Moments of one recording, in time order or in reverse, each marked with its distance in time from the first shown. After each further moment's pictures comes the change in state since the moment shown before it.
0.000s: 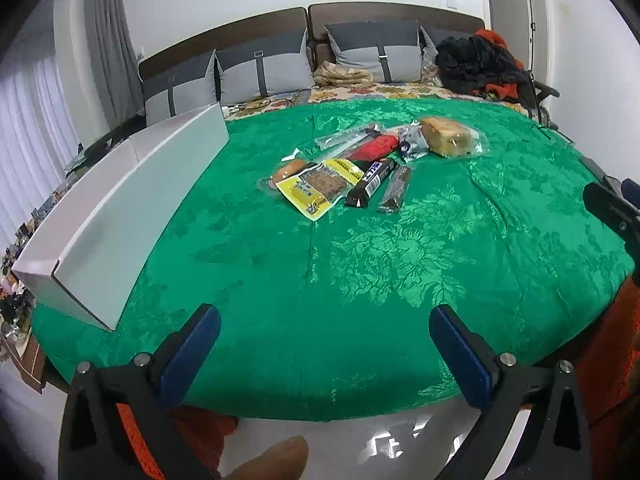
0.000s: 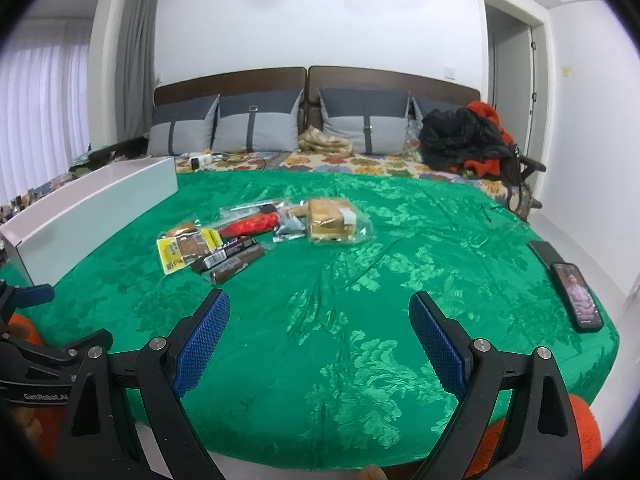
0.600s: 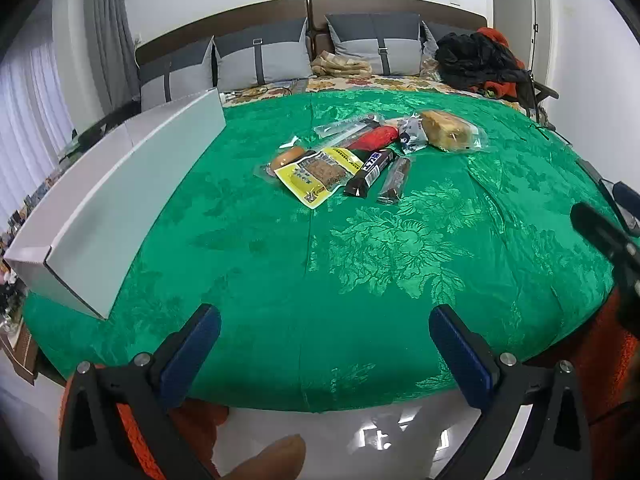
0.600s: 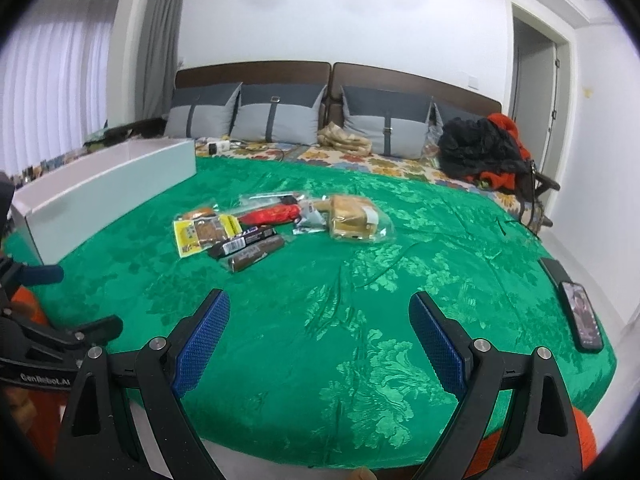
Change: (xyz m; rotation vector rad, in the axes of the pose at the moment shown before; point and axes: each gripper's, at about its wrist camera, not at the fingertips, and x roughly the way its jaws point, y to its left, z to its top) left arm 0.002 0.009 -0.001 -0.030 0.038 -0.038; right arm 0.001 0.024 -0.002 -0.109 0.019 0.025
